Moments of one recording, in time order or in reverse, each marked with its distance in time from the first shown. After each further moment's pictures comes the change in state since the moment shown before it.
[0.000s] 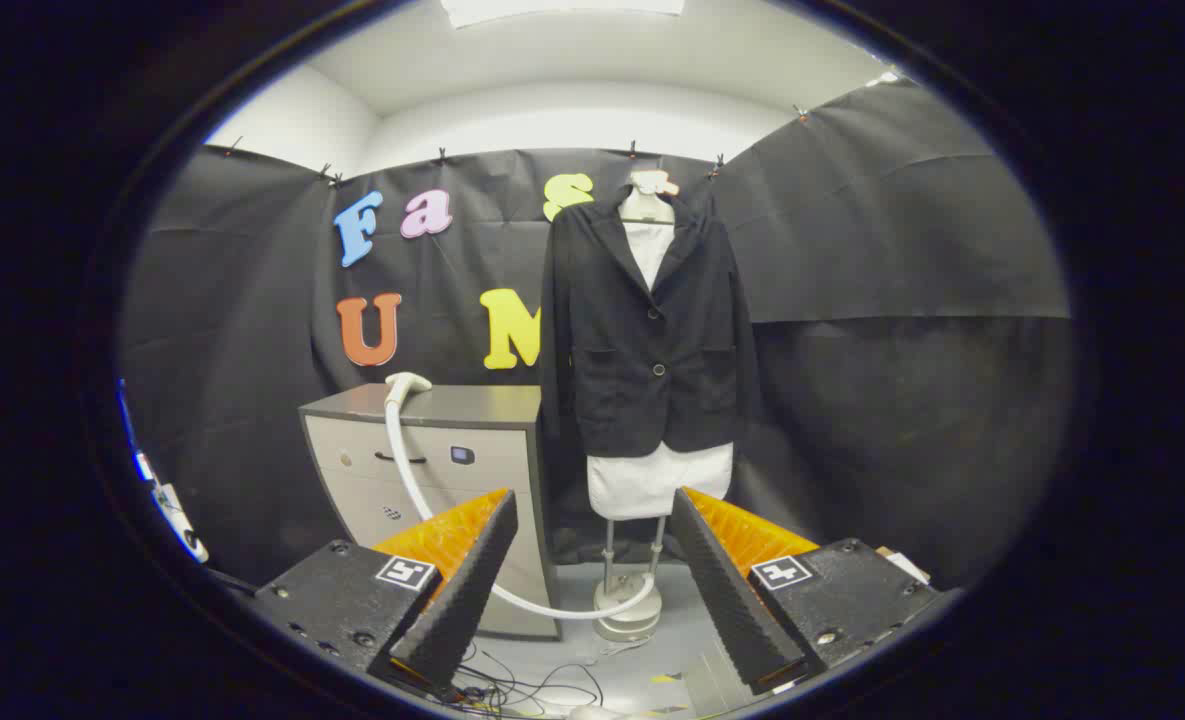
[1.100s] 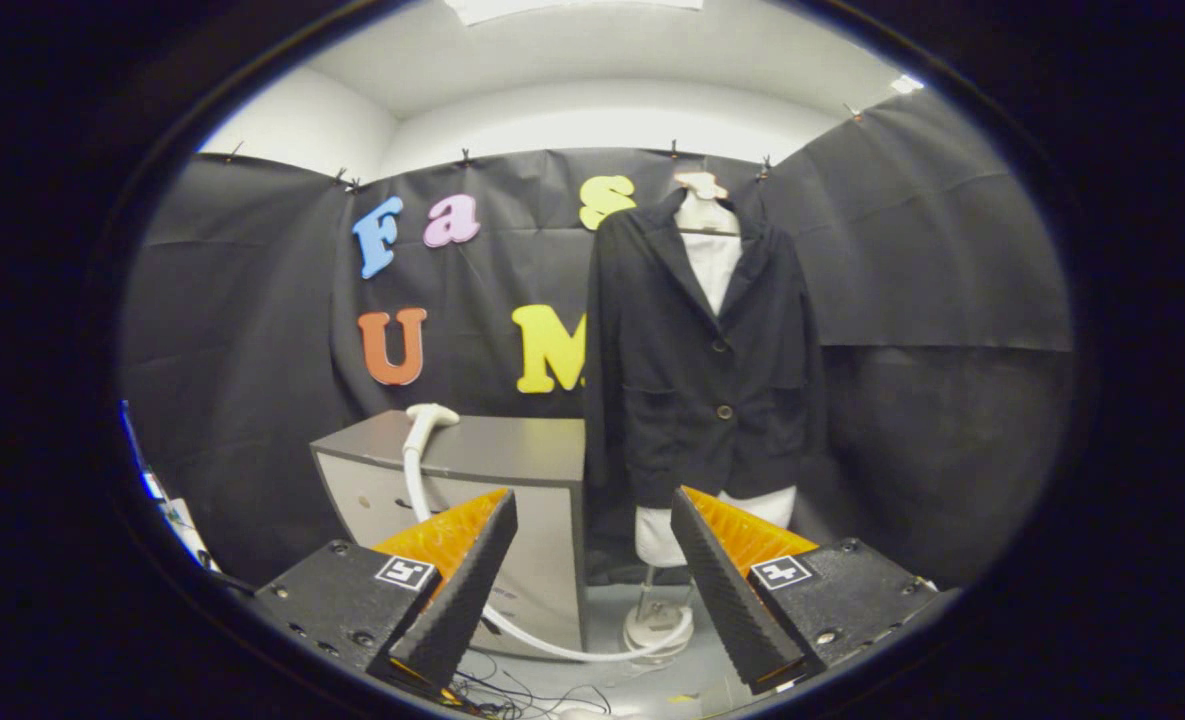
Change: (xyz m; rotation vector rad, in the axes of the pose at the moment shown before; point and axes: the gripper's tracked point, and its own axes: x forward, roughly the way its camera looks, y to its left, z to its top) arm 0.114 0.075 0.094 -0.025 -0.024 0.148
